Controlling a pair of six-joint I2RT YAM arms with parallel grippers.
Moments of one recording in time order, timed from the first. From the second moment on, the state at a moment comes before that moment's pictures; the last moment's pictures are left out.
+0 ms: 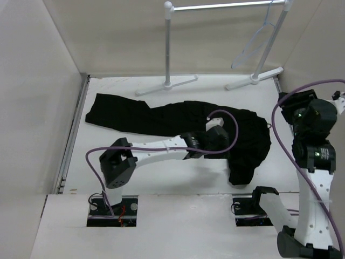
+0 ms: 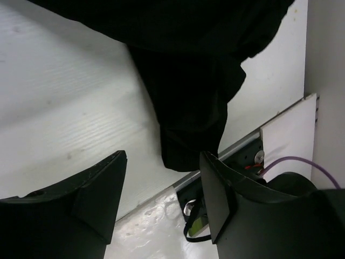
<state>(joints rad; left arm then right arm) -1.16 1.80 1.39 -0.37 -0.12 -1.00 -0.12 0.82 1.21 -0.63 0.19 0.87</state>
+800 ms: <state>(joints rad) -1.24 2.01 1.50 -0.38 -0.13 -1.00 -0.10 0.77 1.05 -0.63 -0.01 0.85</state>
